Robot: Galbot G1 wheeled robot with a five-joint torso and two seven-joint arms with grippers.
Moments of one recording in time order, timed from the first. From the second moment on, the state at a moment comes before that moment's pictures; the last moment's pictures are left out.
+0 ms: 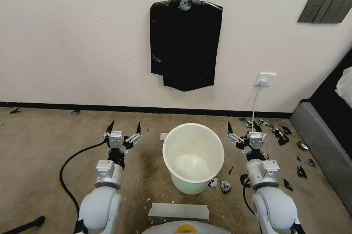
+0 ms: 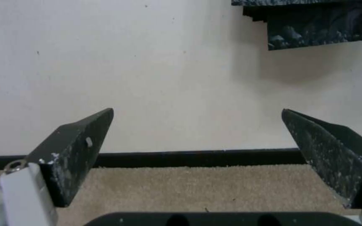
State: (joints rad) left arm 1.55 -1.50 -0.55 -2.00 0.00 0.00 0.00; right arm -1.55 1.50 0.55 2.00 0.00 0.00 0.00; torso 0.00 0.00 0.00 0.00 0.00
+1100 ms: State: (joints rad) left arm 1.56 -1.50 -0.56 -2.02 -0.02 0.00 0.01; right arm -1.56 1.49 0.56 2.02 0.01 -0.01 0.00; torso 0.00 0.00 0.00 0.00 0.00
